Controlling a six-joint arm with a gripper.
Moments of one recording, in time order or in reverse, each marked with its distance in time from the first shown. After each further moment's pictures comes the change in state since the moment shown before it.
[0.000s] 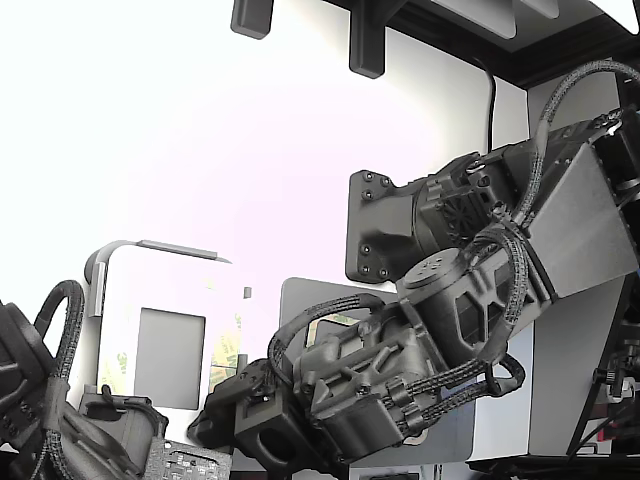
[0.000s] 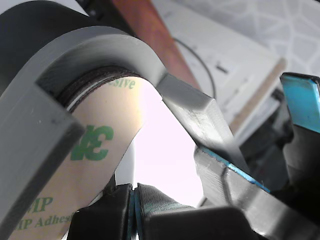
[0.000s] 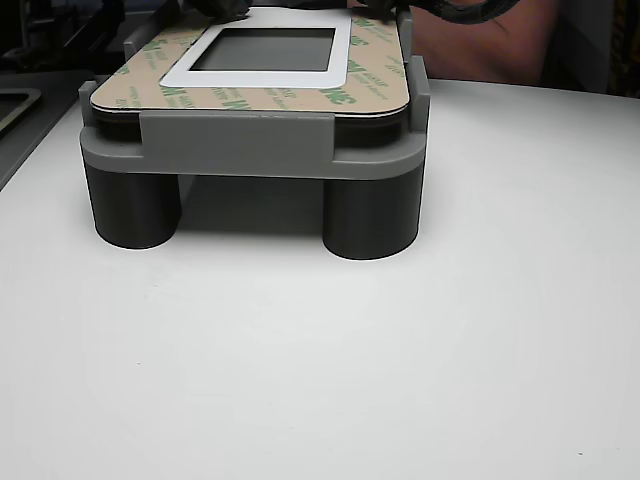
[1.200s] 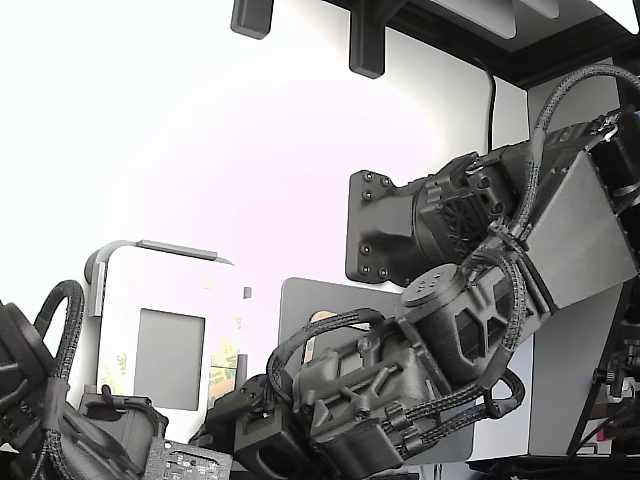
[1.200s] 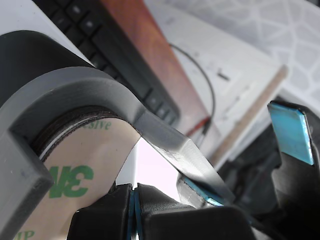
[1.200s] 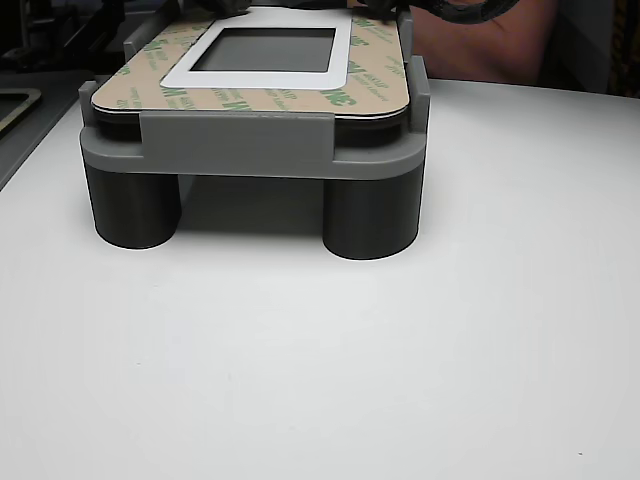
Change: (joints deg) arm 2.2 -2.7 -3.7 1.7 1.1 1.1
